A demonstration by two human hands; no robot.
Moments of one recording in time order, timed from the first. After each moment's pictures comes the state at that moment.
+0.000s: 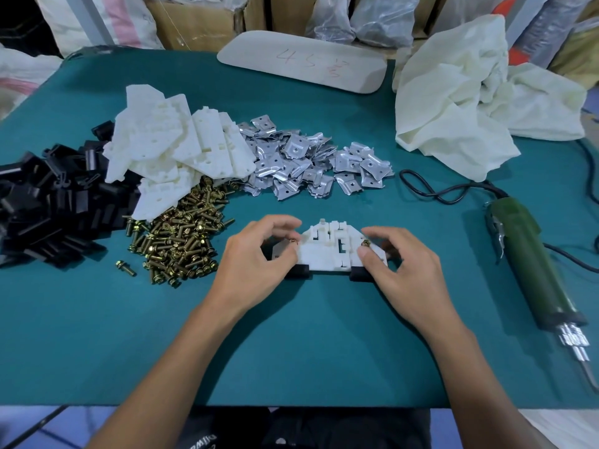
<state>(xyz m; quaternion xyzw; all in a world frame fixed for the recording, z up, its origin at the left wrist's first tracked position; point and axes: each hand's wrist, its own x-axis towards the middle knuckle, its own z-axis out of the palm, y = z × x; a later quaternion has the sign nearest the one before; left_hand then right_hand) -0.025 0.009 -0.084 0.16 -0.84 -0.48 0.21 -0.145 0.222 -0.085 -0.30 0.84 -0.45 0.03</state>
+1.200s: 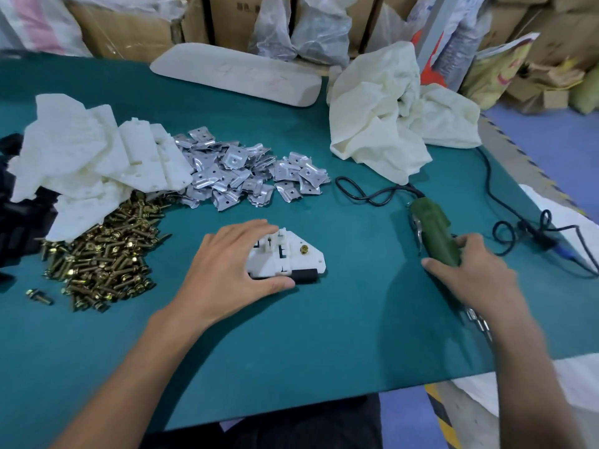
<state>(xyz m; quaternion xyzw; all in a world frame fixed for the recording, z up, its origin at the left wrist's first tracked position) -0.052 0.029 -0.082 0.08 -0.95 -0.29 0.13 -0.203 0.358 -0.034 0.02 0.99 -0.15 0.07</state>
